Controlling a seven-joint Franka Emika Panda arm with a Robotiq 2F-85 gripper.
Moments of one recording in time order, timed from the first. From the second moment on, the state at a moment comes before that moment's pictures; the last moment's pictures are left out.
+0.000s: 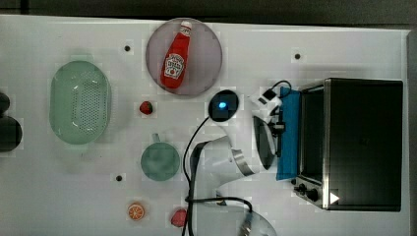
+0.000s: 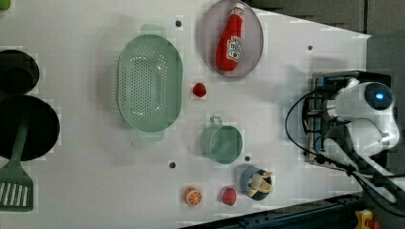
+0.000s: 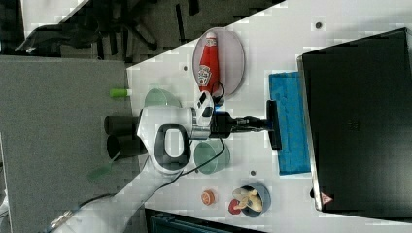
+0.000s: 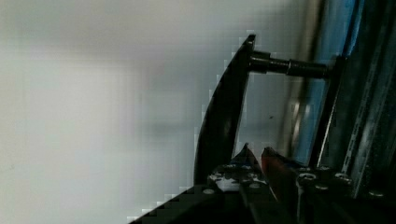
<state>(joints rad) 0.10 0.33 -0.25 -2.24 -0.64 0.78 -0.50</state>
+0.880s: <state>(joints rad) 0.29 0.62 -0.24 -2.18 -0.98 0.74 0.05</state>
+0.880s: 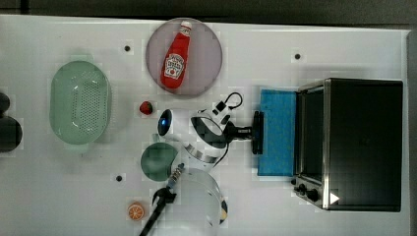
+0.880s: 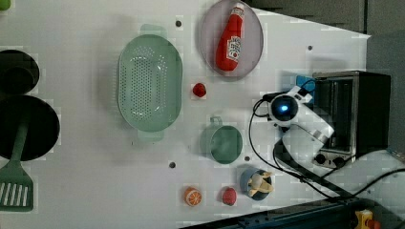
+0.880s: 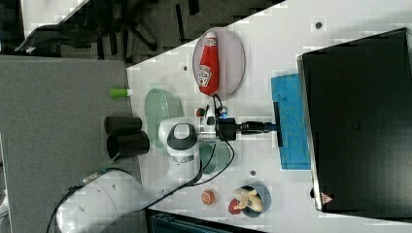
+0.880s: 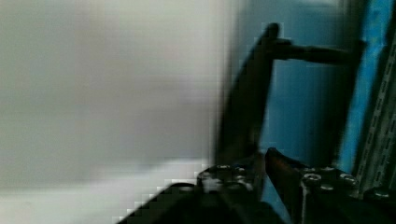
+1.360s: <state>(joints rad) 0.31 0.65 -0.24 -2.14 -0.97 0.71 0.08</state>
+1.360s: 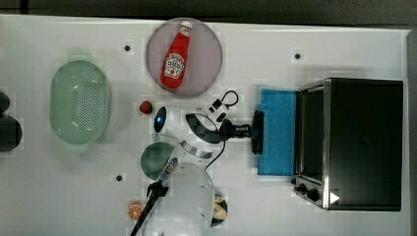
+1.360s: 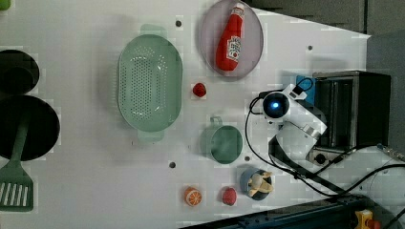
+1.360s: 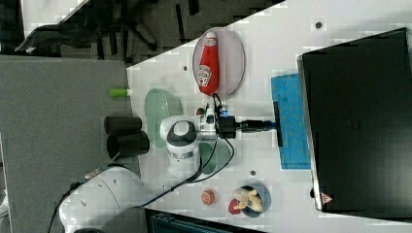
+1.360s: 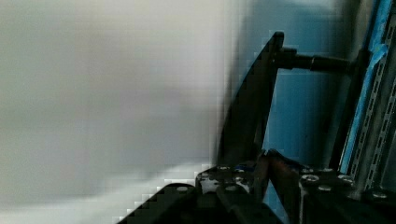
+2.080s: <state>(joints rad) 0.29 0.23 -0.24 -2.12 -0.38 0.73 0.08</state>
